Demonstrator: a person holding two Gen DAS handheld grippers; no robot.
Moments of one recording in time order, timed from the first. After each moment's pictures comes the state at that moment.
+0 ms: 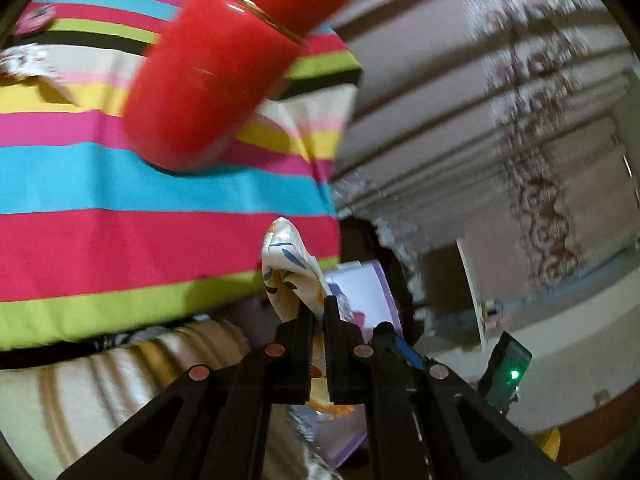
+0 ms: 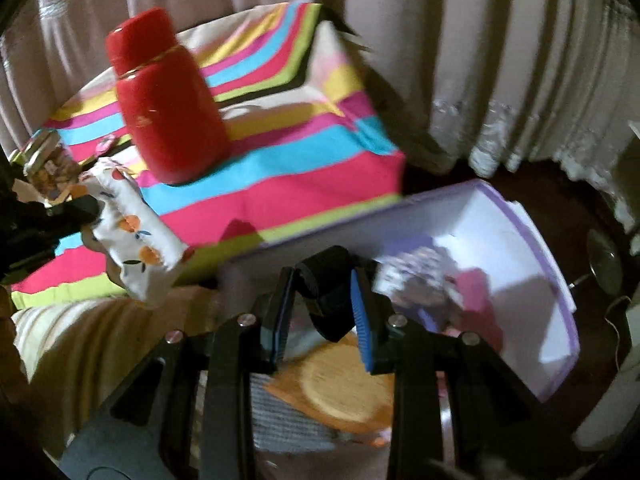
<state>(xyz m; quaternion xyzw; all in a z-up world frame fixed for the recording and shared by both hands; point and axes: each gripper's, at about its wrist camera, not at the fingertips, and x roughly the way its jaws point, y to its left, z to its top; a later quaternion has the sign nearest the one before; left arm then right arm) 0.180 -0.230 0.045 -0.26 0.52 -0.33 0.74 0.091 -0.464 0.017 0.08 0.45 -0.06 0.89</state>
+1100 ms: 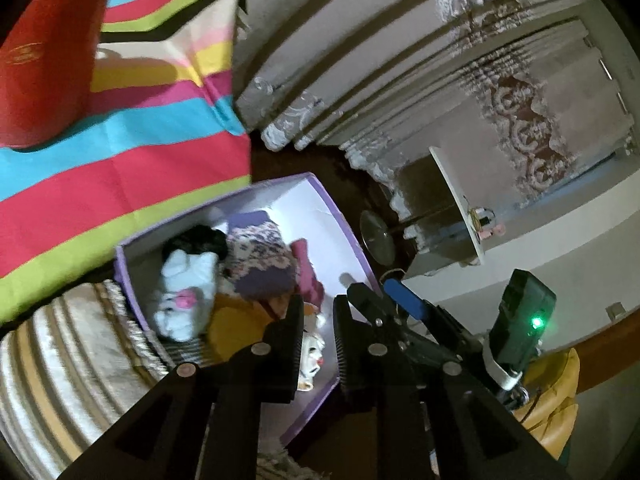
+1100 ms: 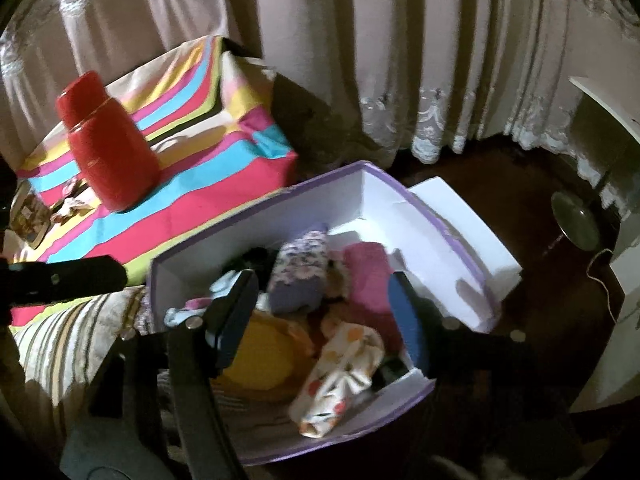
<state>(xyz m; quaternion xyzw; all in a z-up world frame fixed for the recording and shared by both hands) 0.138 -0.330 0.057 -0.16 0.56 -0.42 0.69 0.042 -0.520 0.032 0.12 0.43 -0.12 0.89</state>
